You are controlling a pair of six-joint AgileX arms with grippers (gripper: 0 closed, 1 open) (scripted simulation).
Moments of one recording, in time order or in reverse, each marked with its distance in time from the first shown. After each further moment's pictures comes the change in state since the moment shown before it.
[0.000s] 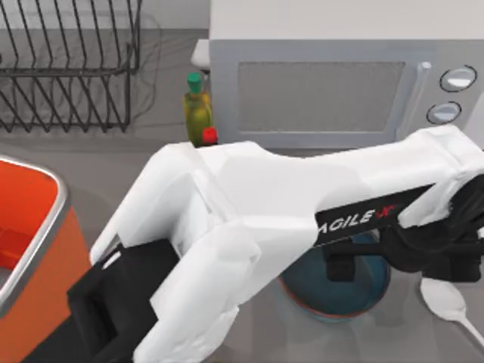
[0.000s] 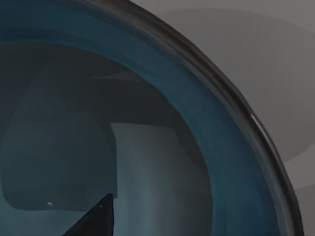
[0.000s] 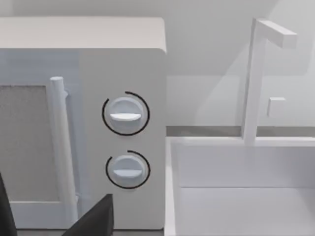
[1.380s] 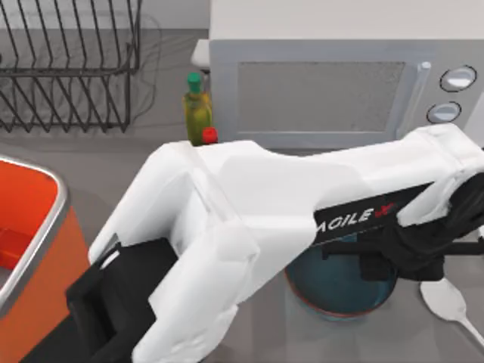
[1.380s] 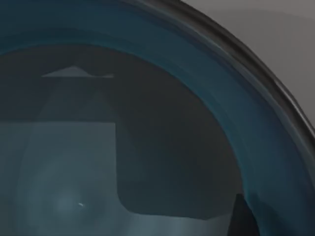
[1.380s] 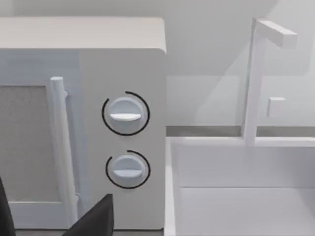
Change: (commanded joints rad) left arm -0.004 -0.004 -0.001 -0.002 0.000 0.001; right arm 0.000 0.000 0.000 0.000 0.000 0.000
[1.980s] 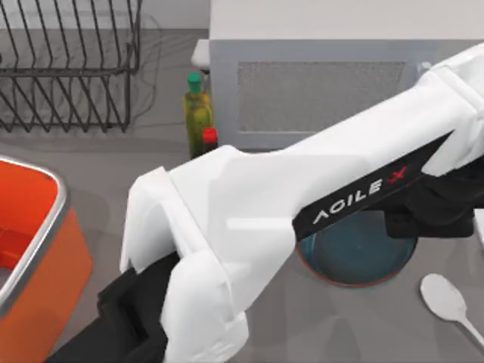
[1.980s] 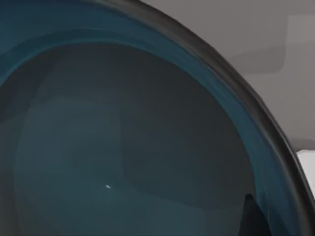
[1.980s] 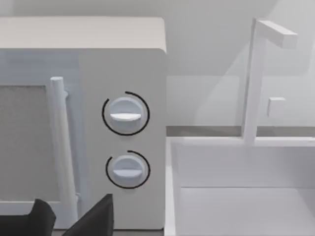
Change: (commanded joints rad) left arm -0.004 0.120 0.533 -0.386 -0.004 -0.008; right arm 0.000 0.000 0.000 0.000 0.000 0.000
